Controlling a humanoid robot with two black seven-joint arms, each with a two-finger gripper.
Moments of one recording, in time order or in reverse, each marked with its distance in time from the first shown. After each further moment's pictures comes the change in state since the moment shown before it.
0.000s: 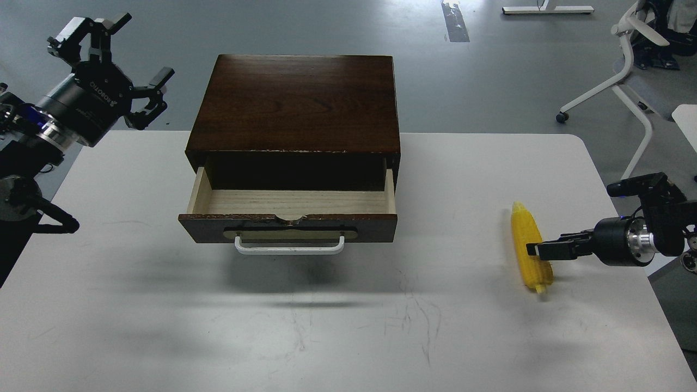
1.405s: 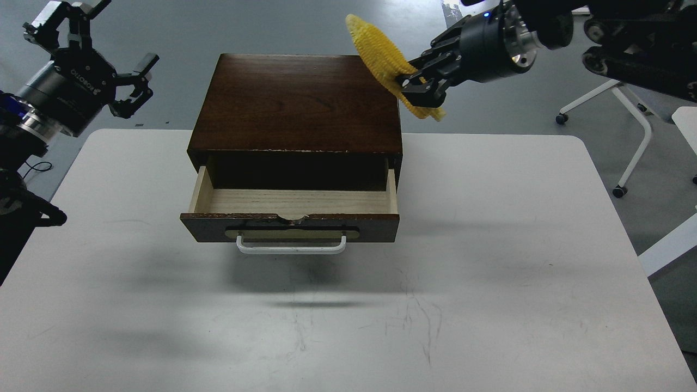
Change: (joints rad) left arm -0.004 0.031 -0.018 -0.011 -0.011 0.000 0.000; right arm 0.956 0.445 -0.333 0.166 0.003 -0.074 0.000
